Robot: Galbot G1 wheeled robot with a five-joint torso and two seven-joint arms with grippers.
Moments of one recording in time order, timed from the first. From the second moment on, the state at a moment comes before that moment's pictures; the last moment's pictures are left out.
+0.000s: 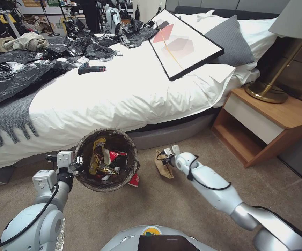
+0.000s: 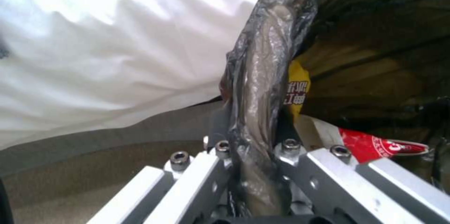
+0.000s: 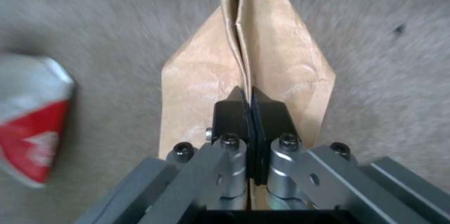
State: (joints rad) left arm 1.67 -1.46 -0.81 -2.50 -0.22 0.68 0.01; right arm -0.70 1.10 -0.19 1.37 0.82 -0.72 0.15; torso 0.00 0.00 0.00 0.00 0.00
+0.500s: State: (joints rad) left arm 1.65 -1.46 -0.82 -2.50 -0.22 0.68 0.01; right arm -0.77 0.89 -0.04 1.89 1.11 -0.74 0.27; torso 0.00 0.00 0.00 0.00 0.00
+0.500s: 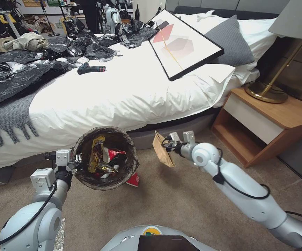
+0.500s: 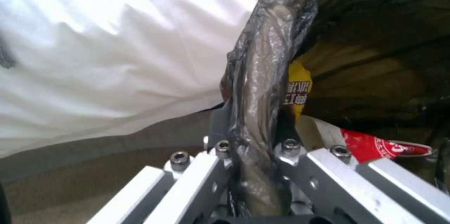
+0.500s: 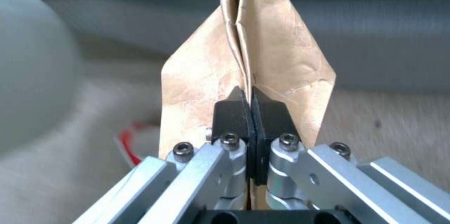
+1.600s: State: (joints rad) left arm 1.65 -1.46 -0.82 -2.50 -0.22 0.68 0.02; right arm -0.30 0.84 0.10 2.31 2.08 -0.69 0.48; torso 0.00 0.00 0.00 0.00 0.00
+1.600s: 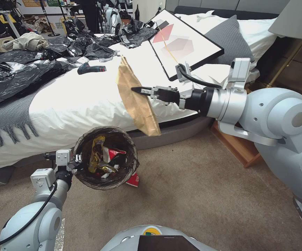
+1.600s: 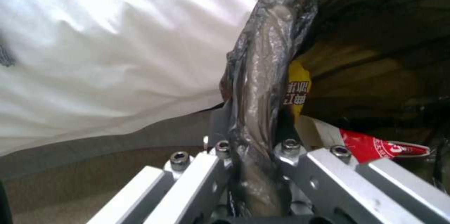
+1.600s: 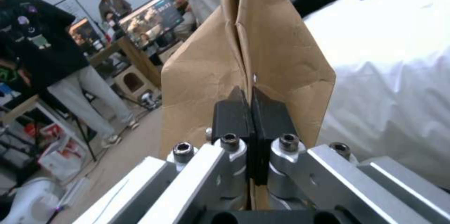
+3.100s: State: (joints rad) left arm 1.63 -1.47 -0.82 -2.50 -0.23 0.68 0.02; right arm -0.18 1.11 -0.54 1.90 1.81 -0.73 0.49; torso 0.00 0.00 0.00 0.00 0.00
